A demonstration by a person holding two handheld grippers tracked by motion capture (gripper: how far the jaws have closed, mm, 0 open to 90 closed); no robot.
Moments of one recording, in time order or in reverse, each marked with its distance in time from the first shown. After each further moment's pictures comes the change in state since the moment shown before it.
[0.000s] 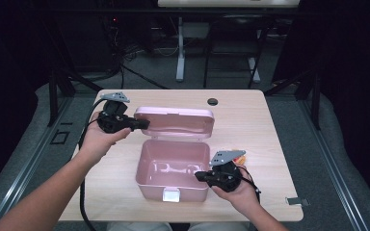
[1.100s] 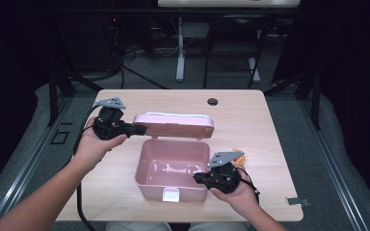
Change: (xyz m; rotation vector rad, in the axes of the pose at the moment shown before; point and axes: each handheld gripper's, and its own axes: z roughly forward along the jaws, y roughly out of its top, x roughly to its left) left arm -0.010 -0.013 -0.011 0.004 -0.014 0.015; right arm 0.006 0.001 0.001 0.007 0.008 -0.006
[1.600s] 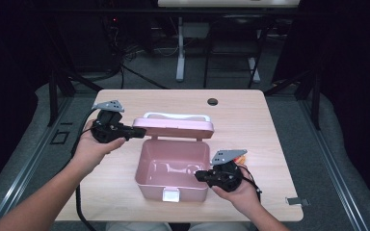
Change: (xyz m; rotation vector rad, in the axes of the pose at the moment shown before) left arm -0.005 -0.005 -0.004 0.000 -0.010 0.011; right arm -0.003 0.003 -0.006 -0.016 -0.003 0.012
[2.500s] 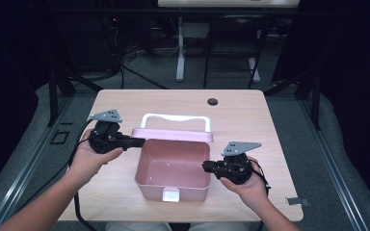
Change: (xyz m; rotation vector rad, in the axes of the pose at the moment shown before) left arm -0.012 -0.019 -0.004 0.001 -0.030 0.011; right arm -0.014 0.010 -0.026 -0.079 -0.041 0.037
